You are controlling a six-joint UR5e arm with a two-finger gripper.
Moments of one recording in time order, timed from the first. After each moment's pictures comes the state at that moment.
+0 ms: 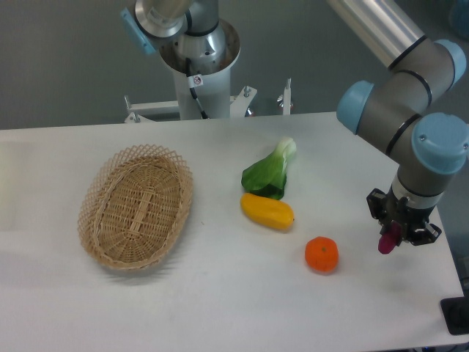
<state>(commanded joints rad) 2.69 -2.18 -1.21 -1.19 1.58 1.48</state>
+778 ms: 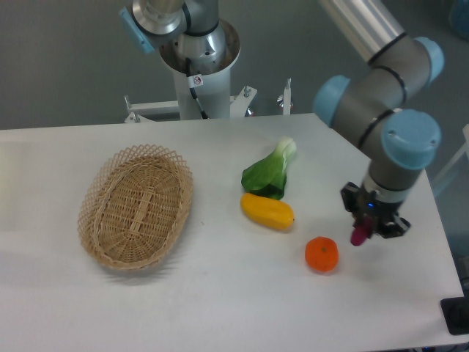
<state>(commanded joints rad) 2.63 -1.97 -1.60 -1.04 1.57 1.48</state>
